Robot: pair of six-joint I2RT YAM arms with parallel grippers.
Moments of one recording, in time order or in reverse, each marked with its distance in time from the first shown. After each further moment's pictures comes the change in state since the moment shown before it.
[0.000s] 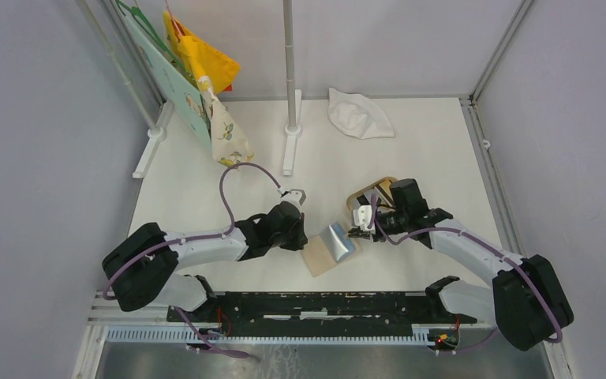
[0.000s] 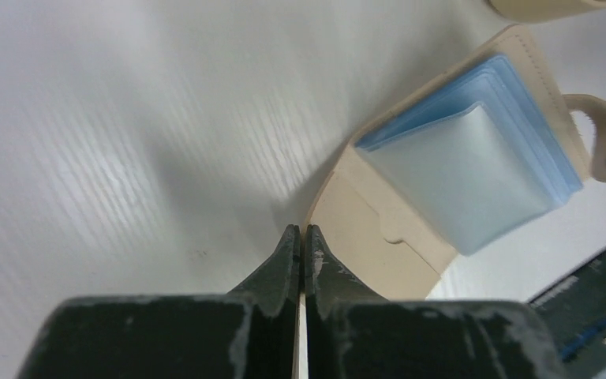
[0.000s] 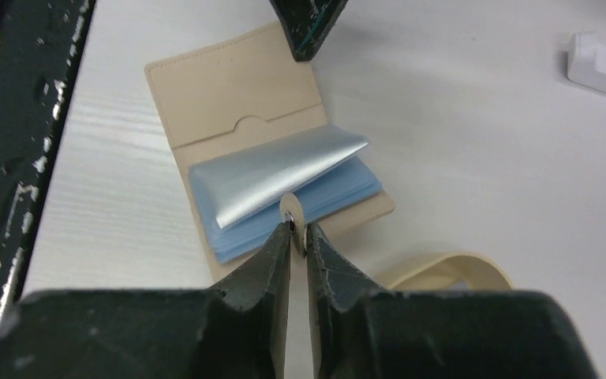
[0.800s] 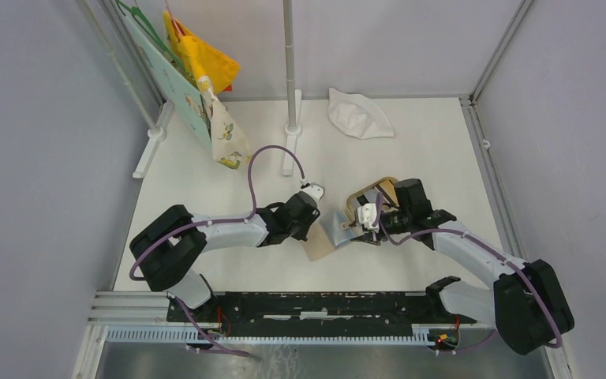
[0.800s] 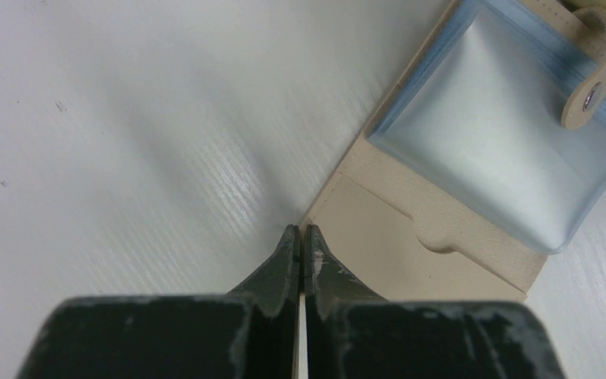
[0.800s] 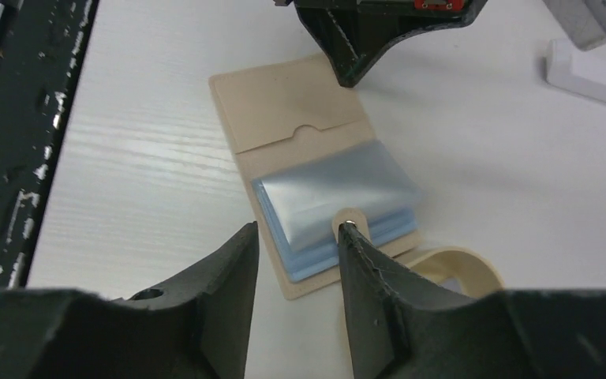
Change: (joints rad) left arm 0.002 0.229 0.212 -0.094 -0.151 0.363; right arm -0.039 -0.039 0.000 -0.034 0.005 -0.047
